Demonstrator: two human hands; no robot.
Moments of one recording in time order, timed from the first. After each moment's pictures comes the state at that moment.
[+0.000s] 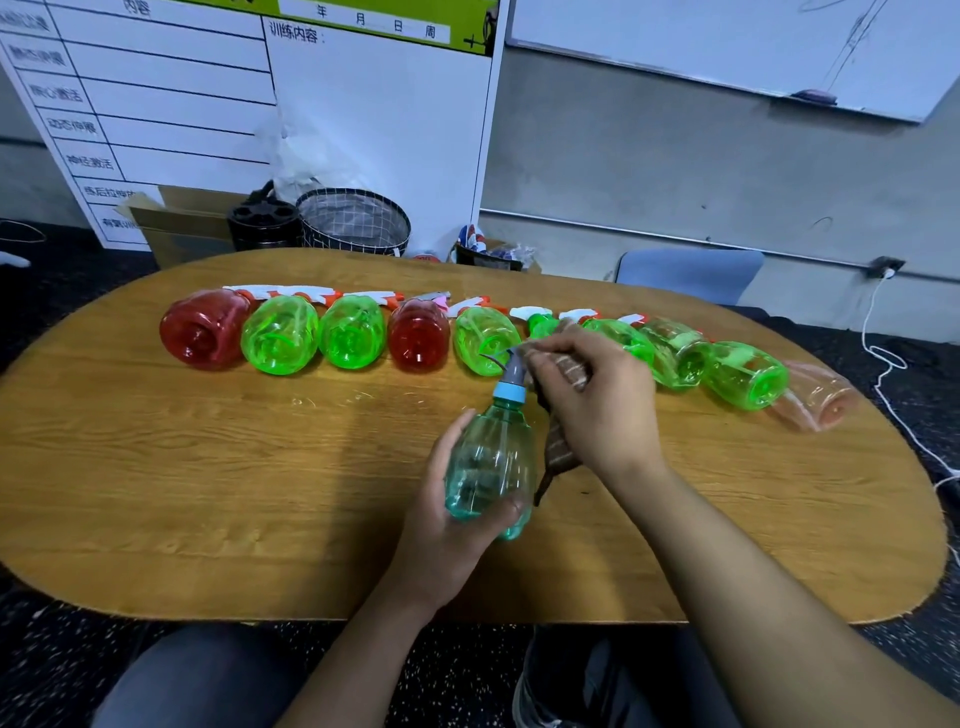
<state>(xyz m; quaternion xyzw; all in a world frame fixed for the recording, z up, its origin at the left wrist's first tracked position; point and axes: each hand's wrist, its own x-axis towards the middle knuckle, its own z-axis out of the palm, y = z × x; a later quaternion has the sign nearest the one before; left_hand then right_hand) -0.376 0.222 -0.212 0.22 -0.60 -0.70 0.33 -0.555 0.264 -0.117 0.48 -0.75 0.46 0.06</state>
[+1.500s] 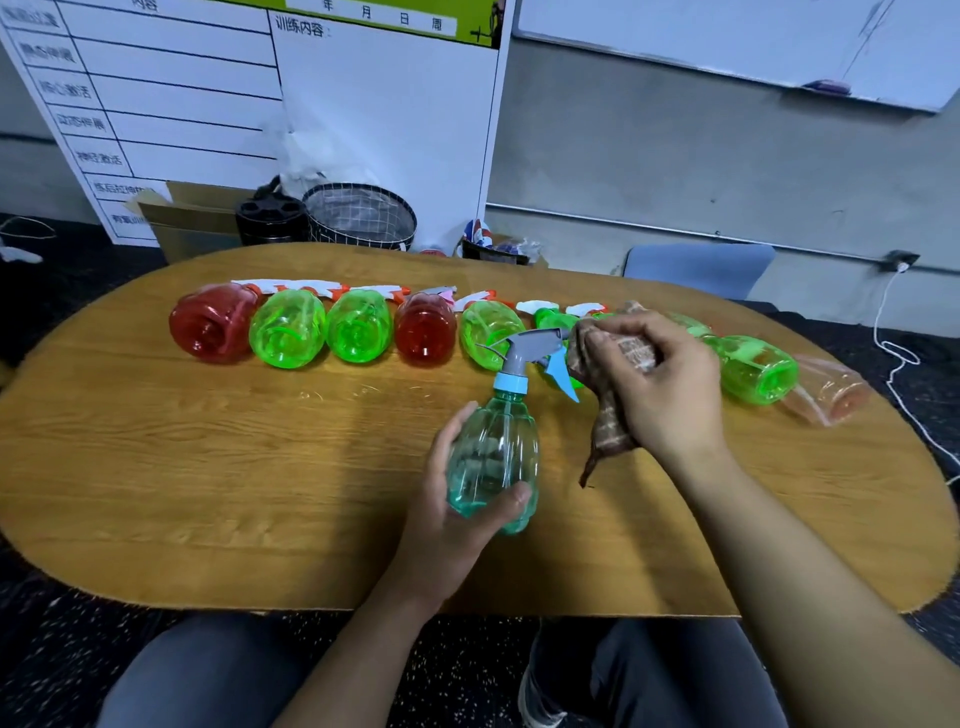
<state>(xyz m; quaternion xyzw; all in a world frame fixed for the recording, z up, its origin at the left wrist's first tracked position) -0.371 0.222 -0.208 0.22 -0.59 -0.70 0.33 -0.579 0.287 -0.102 0.43 -0.74 0.52 0.05</state>
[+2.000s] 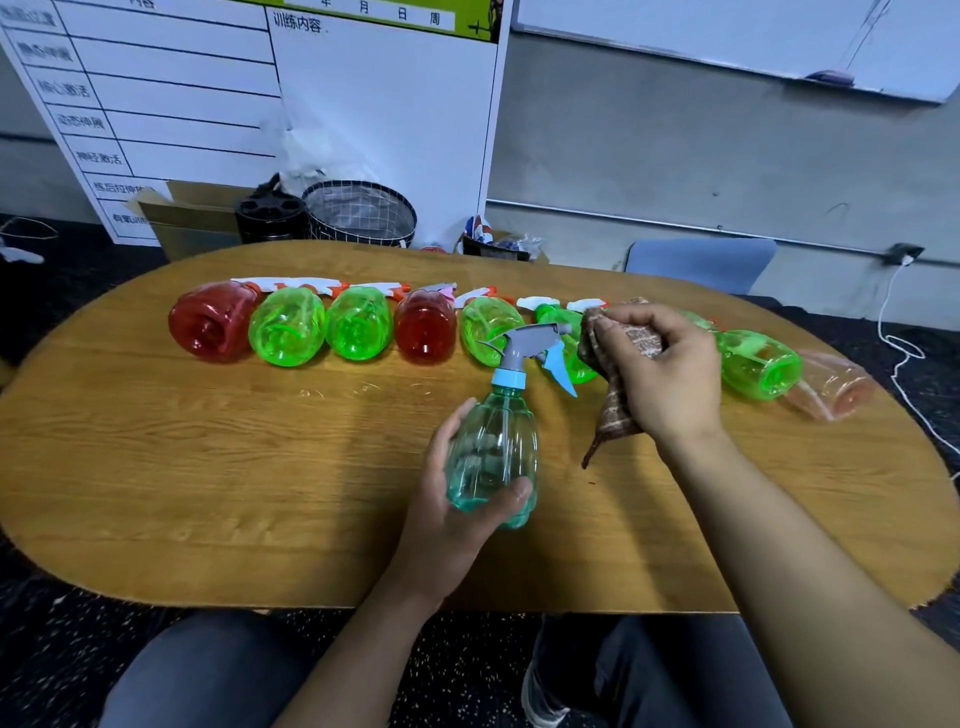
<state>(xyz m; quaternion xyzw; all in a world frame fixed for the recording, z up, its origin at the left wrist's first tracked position) -0.373 0.222 -0.209 0.23 -0.59 -0.70 0.34 -0.588 0.275 -0.105 0.38 -0.73 0.57 0.02</state>
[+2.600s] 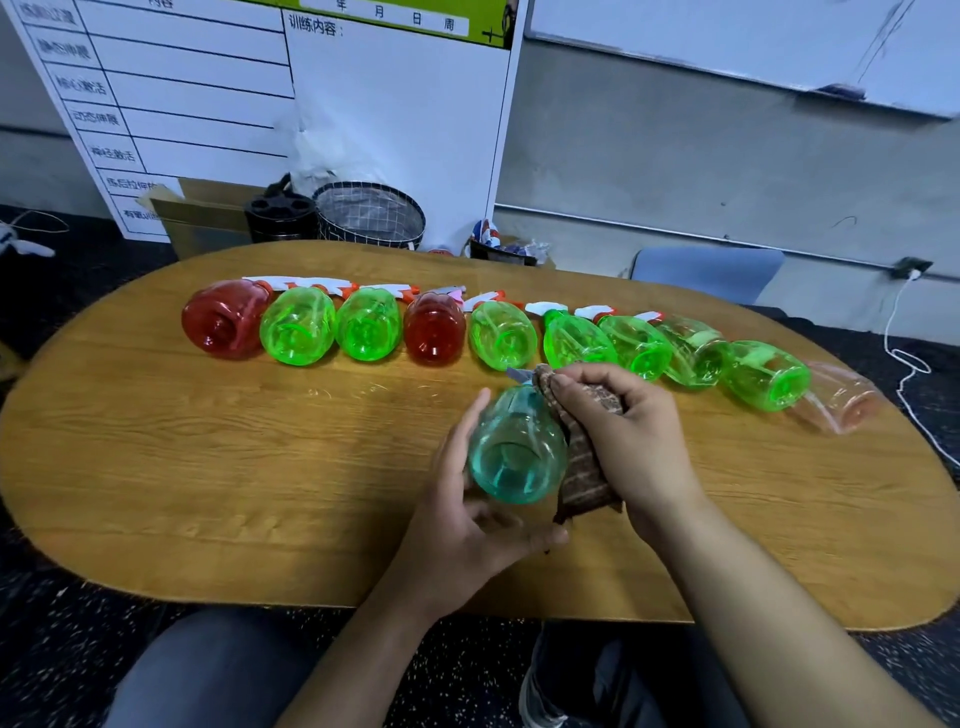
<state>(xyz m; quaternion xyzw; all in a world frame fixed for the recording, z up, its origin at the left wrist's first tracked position) -0.362 0.224 -0.196 0.19 -0.66 -0.66 0.33 -0.526 0.287 -0.116 0.33 -0.67 0.64 -0.20</state>
